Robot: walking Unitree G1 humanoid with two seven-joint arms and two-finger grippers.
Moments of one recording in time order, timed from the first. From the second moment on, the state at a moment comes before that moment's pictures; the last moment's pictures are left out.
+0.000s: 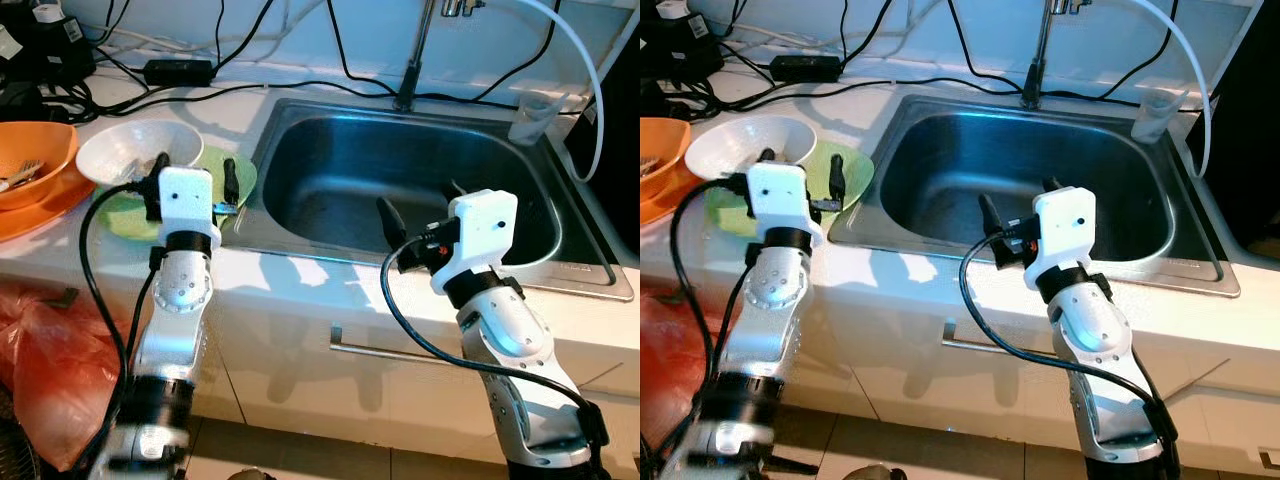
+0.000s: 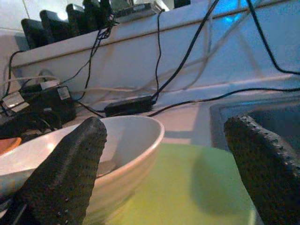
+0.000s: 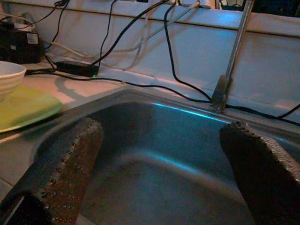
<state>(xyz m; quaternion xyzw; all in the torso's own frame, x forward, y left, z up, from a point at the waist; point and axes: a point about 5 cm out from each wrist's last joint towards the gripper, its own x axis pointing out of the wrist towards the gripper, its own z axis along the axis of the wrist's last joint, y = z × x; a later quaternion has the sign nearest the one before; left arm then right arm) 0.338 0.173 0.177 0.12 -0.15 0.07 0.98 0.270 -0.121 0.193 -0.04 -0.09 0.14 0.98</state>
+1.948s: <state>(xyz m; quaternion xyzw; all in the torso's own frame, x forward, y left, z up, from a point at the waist) 0.354 0.177 0.187 0.16 -0.21 0.08 0.96 0.271 -0.121 0.194 -0.04 -0.10 0.14 0.98</state>
